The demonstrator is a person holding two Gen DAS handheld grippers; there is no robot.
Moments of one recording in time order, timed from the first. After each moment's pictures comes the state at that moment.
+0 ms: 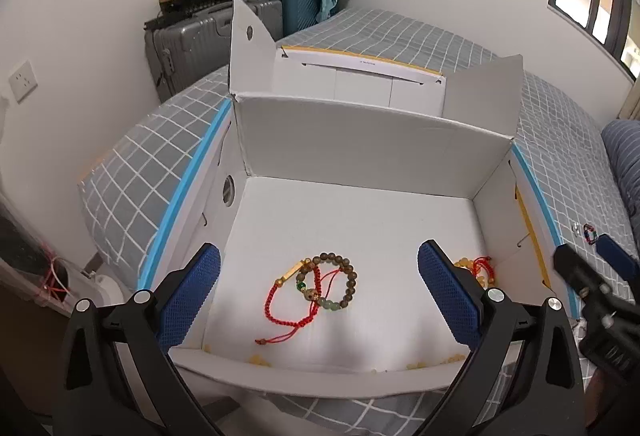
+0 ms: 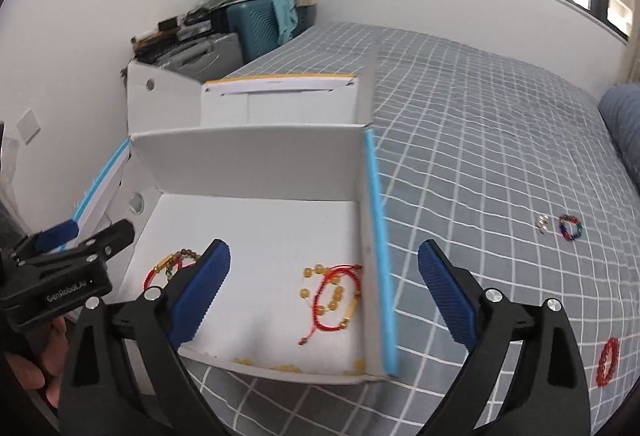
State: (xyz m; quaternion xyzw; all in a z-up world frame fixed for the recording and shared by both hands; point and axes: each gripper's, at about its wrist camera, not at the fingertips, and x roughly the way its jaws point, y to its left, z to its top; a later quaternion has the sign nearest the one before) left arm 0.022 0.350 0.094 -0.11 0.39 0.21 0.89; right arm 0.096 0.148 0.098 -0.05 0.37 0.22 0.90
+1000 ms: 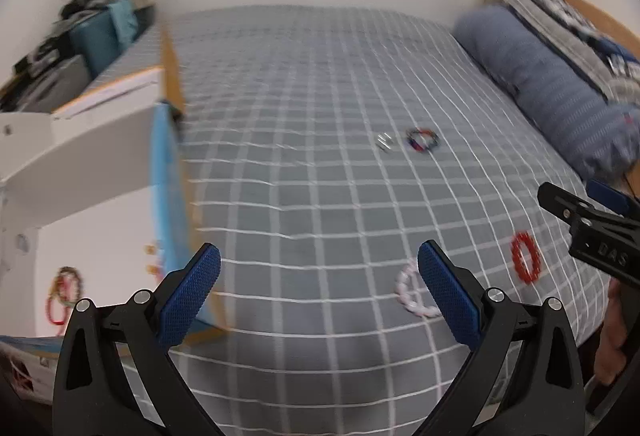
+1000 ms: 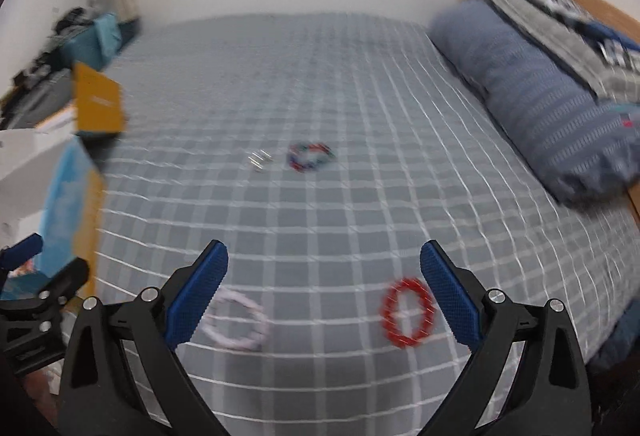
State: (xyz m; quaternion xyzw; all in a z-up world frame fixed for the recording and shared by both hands) left arm 0.086 0.054 0.074 -0.01 0.42 -0.04 0.91; right arm 0.103 -0.177 0.081 -0.01 0.41 -0.03 0.91
